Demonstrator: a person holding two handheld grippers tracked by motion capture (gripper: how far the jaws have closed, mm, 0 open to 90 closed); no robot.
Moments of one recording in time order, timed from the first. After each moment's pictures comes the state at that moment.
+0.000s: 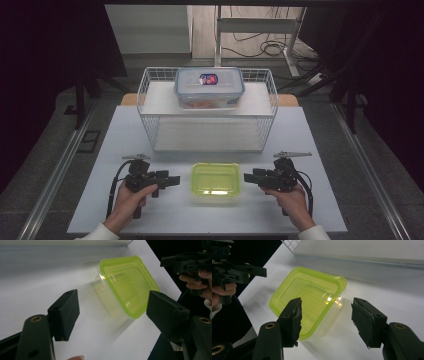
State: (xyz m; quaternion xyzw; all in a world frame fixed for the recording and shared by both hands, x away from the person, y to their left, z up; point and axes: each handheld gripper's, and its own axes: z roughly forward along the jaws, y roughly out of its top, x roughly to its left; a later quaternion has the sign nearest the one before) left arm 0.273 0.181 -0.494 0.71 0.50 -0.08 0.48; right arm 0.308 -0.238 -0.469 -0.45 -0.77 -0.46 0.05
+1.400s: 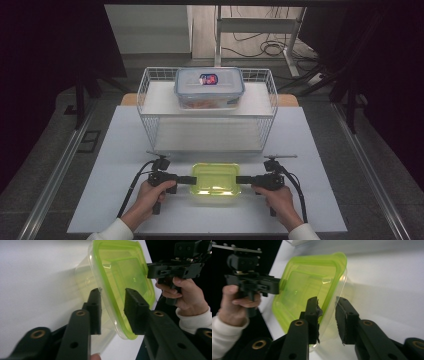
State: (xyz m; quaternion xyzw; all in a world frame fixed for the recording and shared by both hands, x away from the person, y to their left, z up) left arm 0.308 0.145 -0.532 0.69 0.51 -0.23 0.46; right arm 0.327 -0.223 -0.514 -0.51 -0.71 -0.44 0.18
